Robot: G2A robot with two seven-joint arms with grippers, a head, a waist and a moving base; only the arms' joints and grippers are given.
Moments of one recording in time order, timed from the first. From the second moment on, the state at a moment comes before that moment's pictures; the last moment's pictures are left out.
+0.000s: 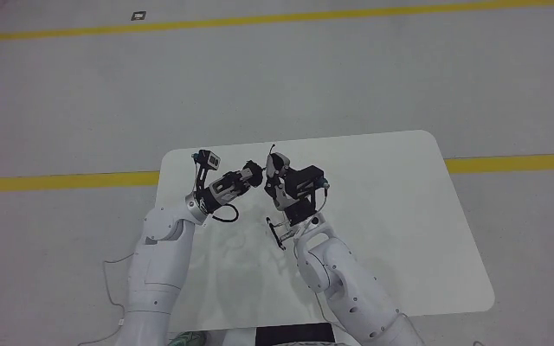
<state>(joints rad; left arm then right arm) 1.32 -1.40 -1.52 -1.34 -0.37 -0.34 -1.11 -1.50 -1.51 0.94 -1.76 -1.31 0.11 -0.16</state>
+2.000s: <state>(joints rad) 1.32 -1.52 -1.71 -1.38 -0.38 -0.34 -1.39 -1.60 -1.50 0.92 -1.85 -1.33 0.12 -0.31</state>
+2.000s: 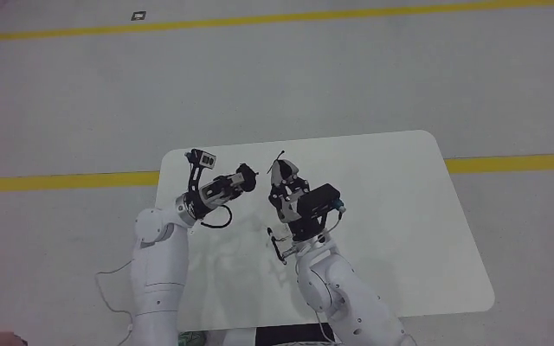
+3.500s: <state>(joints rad) 1.32 -1.52 -1.71 -1.38 -0.38 -0.34 -1.39 -1.57 -1.53 0.82 -1.82 -1.35 0.25 -0.35</state>
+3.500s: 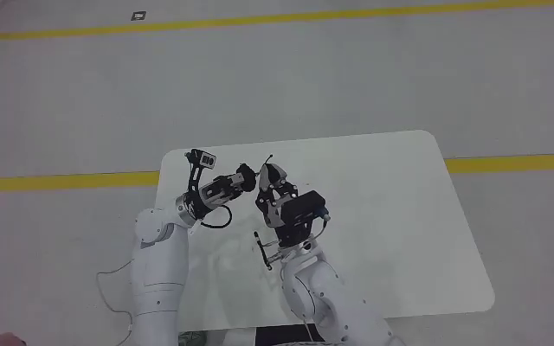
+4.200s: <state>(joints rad) 1.32 -1.52 -1.71 -1.38 -0.38 -0.34 -1.39 -1.55 -1.54 0.82 -1.79 -1.37 0.27 -0.36</state>
